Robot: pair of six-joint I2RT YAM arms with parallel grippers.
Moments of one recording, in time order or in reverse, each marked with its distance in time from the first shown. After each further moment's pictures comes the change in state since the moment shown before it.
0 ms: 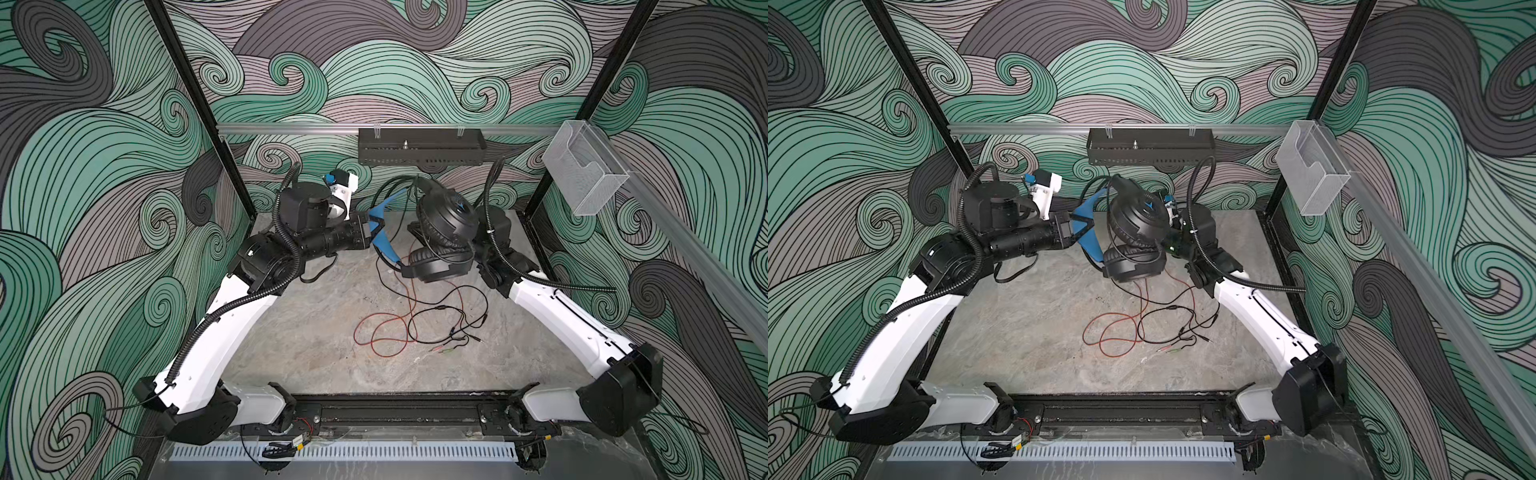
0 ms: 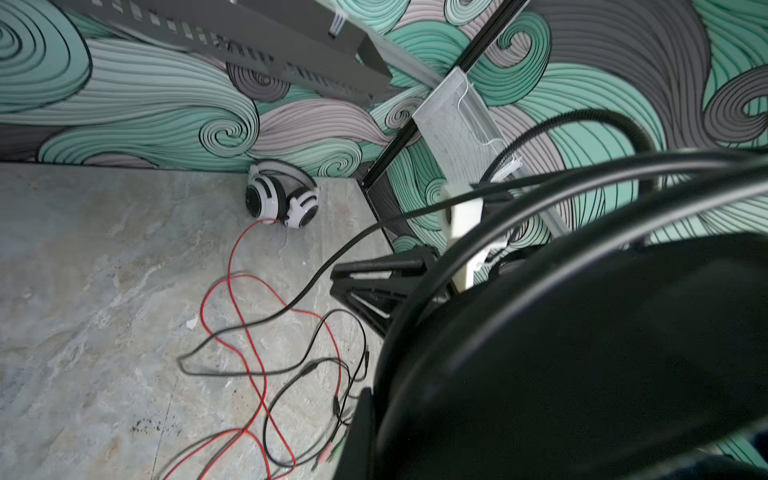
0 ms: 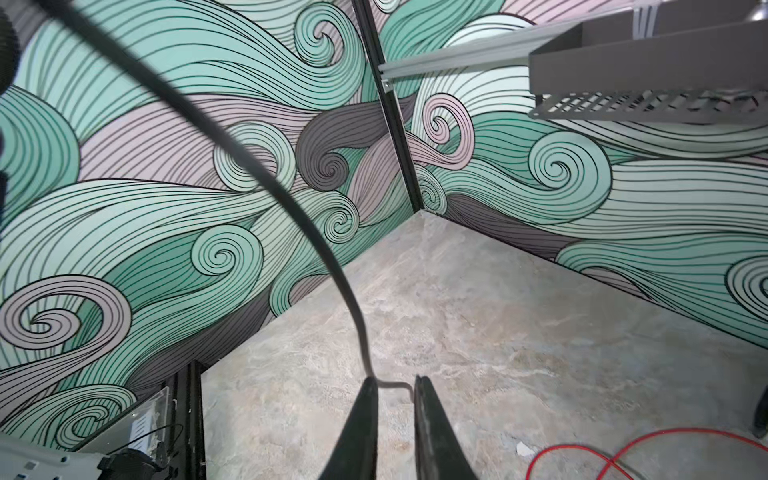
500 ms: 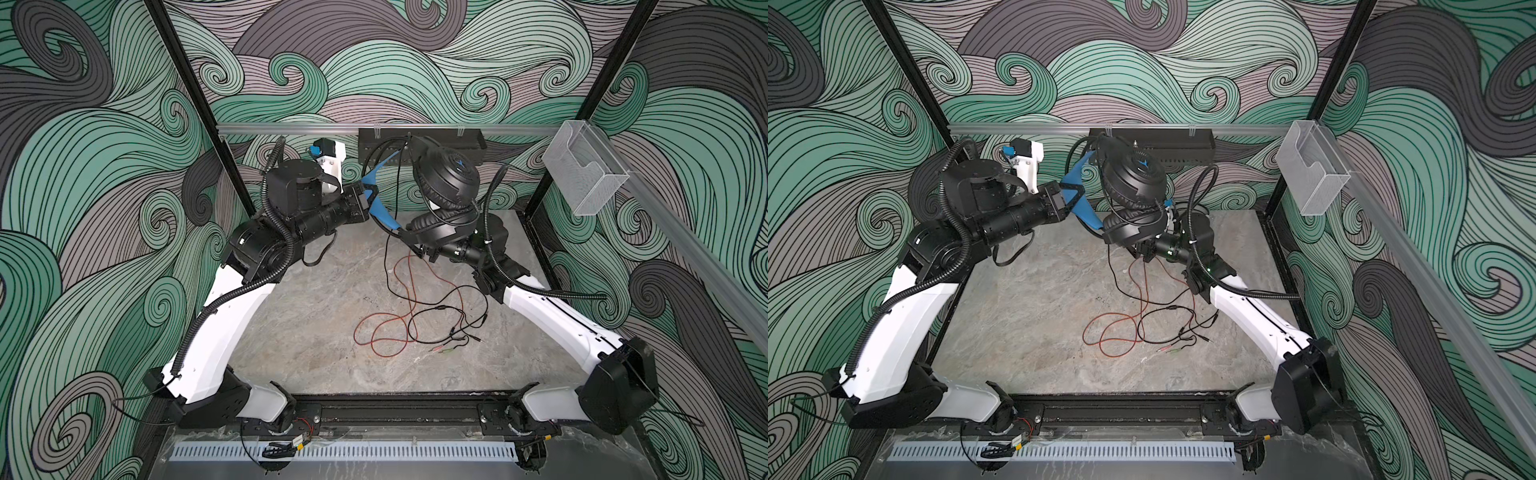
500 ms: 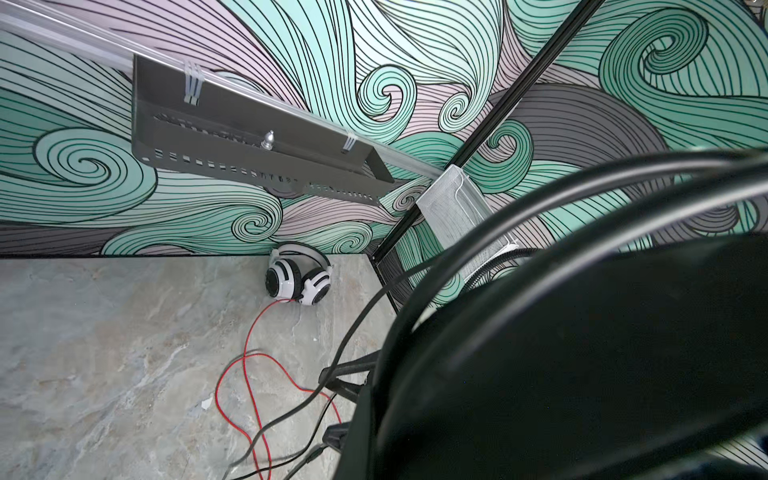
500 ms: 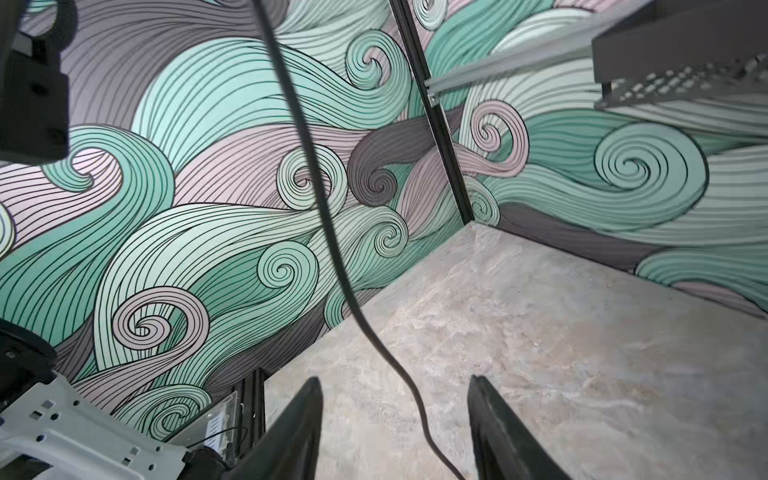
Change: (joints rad) left arm 0.000 0.103 0.254 -0.043 -0.148 0.030; right arm 0.011 0.021 -0.101 0.235 -0.124 0.163
